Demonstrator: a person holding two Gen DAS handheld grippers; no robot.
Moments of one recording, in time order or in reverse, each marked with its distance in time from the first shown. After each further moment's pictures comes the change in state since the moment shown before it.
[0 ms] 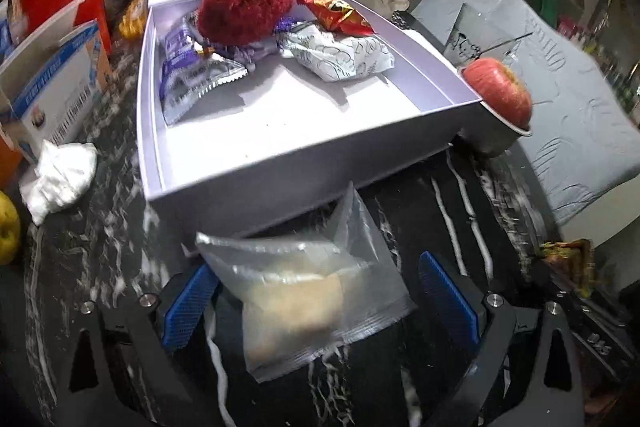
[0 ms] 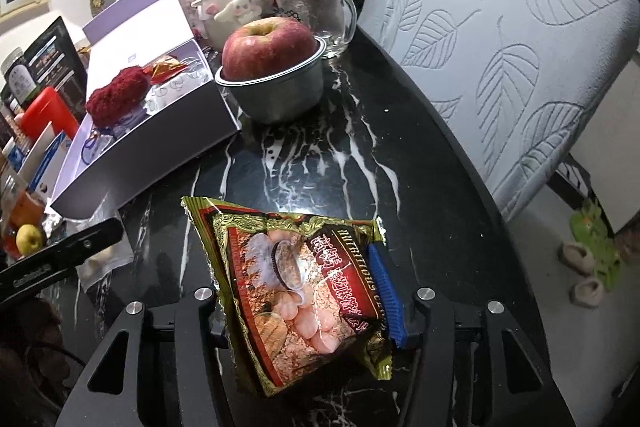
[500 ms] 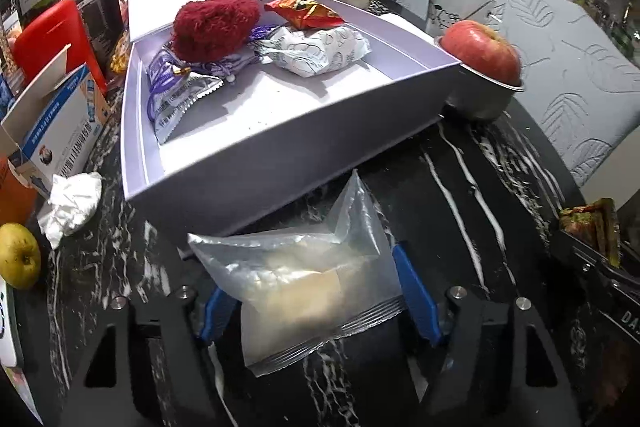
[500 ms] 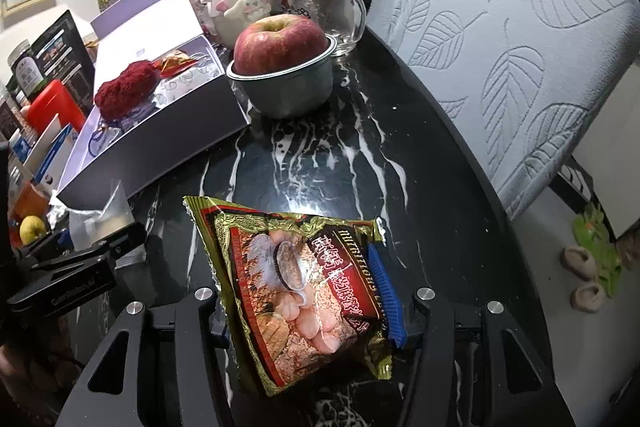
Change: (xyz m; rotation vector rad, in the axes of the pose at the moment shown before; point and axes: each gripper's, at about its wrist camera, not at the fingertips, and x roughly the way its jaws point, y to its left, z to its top) left arm -0.002 -0.020 -0.014 0.136 -0.018 0.053; right arm -0.005 0.001 -0.005 -0.016 0.002 0.015
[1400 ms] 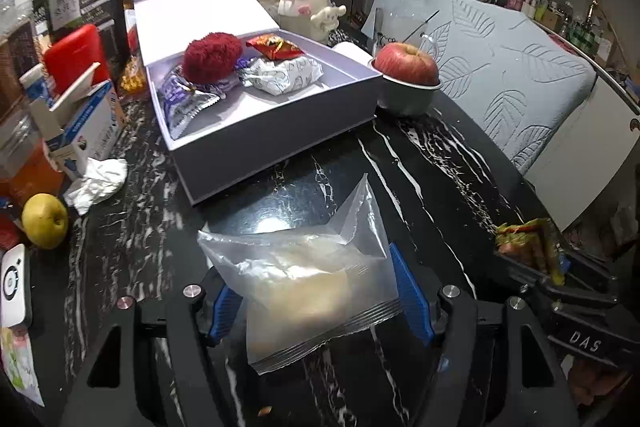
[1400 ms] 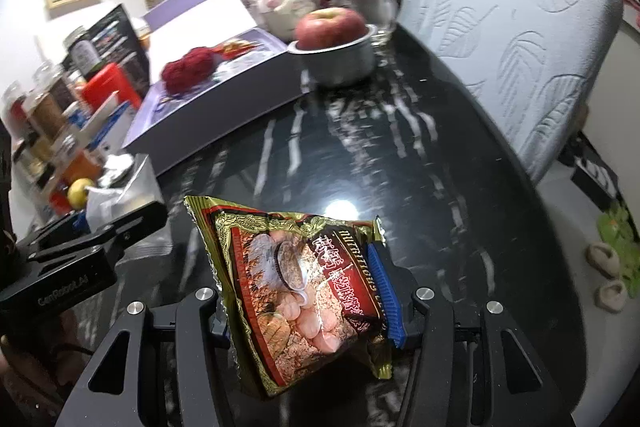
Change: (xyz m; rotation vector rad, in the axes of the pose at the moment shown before) left arm -0.080 -0.017 -0.047 0.049 -0.112 -0.065; right arm -0.044 0.015 -0.053 -0.027 -0.016 0.162
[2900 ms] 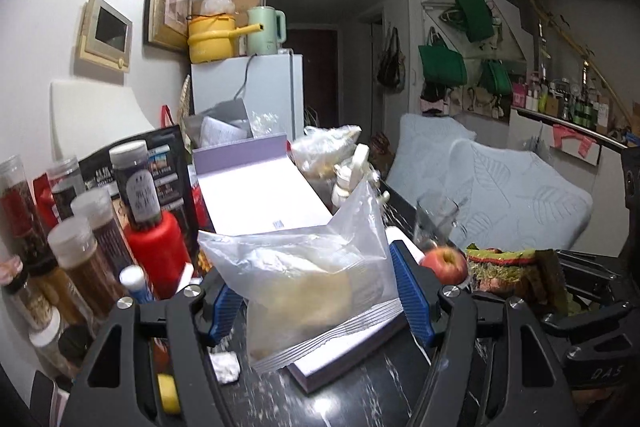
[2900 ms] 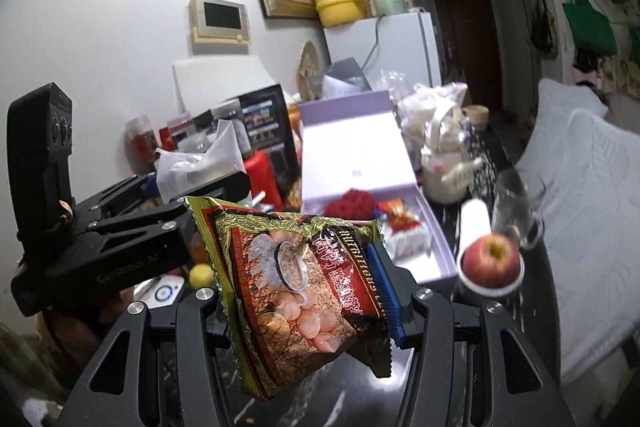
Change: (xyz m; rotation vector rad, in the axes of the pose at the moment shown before) left arm -0.112 0.058 0.122 0.035 -0.459 0.097; right arm -0.064 0.123 0.128 -0.335 -0.286 0.301
